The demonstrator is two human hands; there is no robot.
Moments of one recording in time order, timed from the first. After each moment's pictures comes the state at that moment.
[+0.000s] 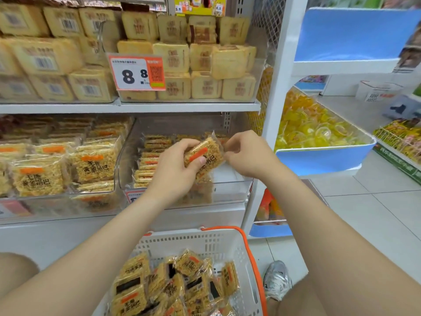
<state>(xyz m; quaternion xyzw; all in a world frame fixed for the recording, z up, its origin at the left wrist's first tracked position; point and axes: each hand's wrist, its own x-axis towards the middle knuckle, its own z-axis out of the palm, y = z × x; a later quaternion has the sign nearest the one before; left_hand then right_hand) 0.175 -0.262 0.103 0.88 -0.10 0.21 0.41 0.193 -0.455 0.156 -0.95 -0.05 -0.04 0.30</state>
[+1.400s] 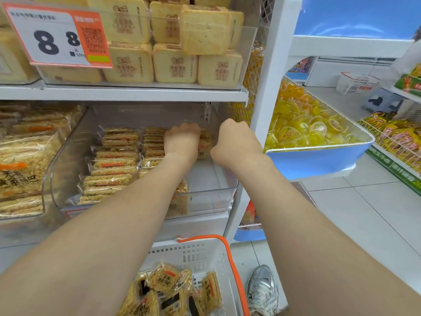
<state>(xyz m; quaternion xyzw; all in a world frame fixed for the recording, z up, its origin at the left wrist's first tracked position) 0.347 -0.344 0.067 0.99 -0.03 0.13 0.00 0.259 -0.458 0.145 -0.98 0.01 -0.05 0.18</state>
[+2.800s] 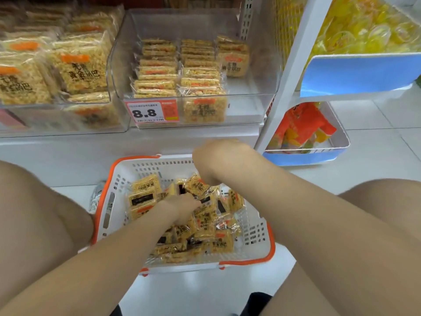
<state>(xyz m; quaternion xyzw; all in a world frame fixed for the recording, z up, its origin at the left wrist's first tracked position) 0.089 -0.237 -0.173 0.89 -0.21 -0.40 -0.03 0.107 -0.364 0.067 -0.92 -0.21 0.31 -0.11</state>
